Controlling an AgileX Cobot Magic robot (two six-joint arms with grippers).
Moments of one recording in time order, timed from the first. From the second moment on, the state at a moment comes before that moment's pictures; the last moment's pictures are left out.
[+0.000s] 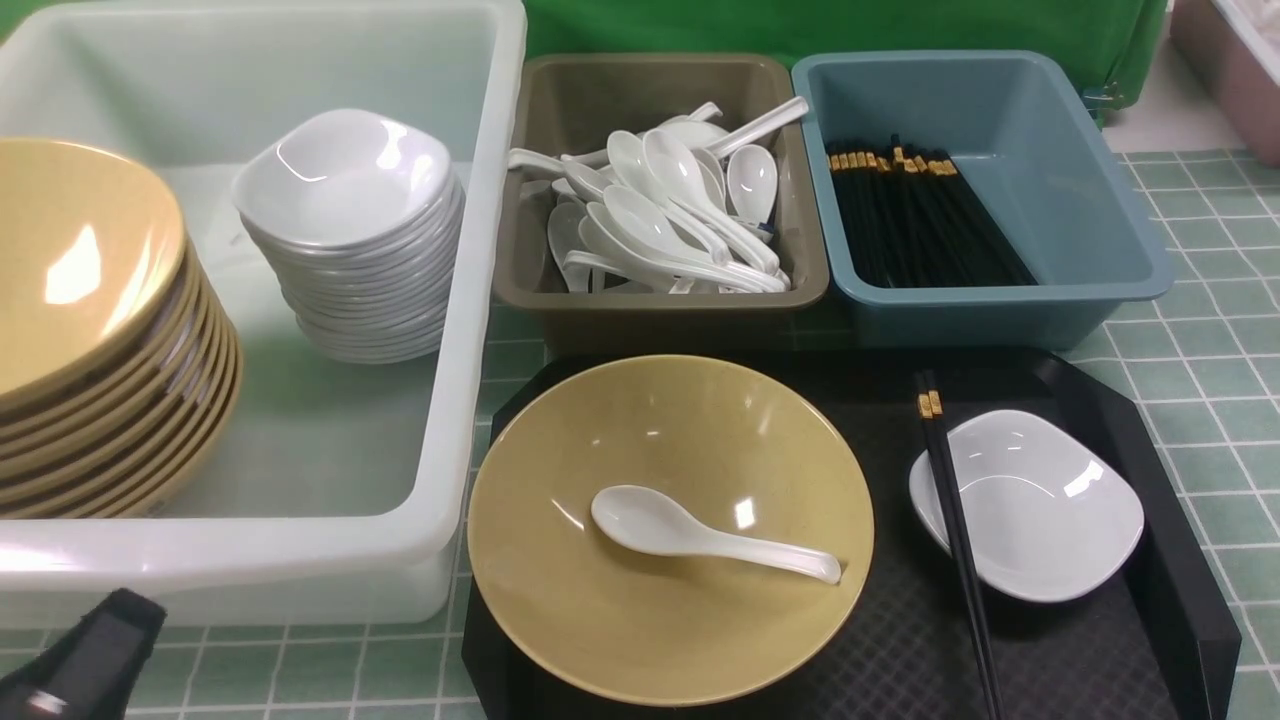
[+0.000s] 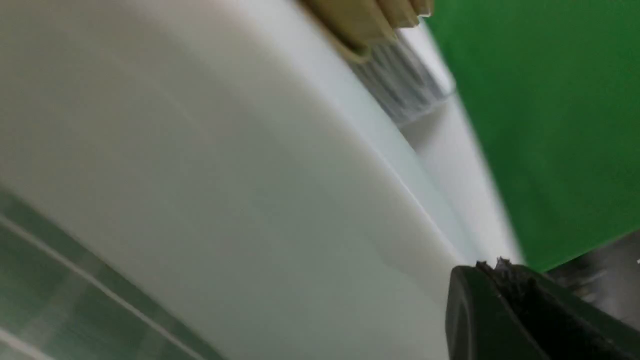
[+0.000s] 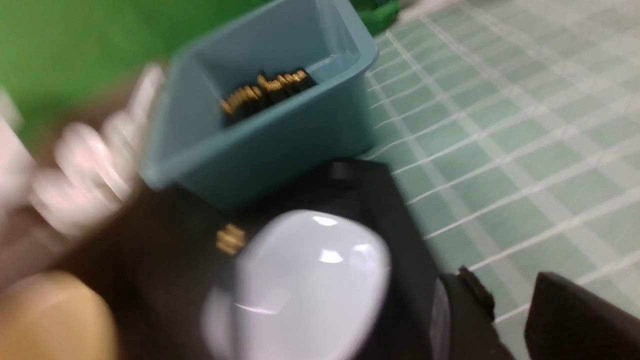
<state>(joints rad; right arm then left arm) -0.01 -0.01 0.03 -0.05 0.30 0.73 0.02 -0.01 0.03 -0.79 0.25 -0.31</state>
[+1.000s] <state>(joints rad) 0.03 0.04 -0.20 0.08 0.37 0.47 0.02 0.00 -0.24 -1.08 0.39 0.21</state>
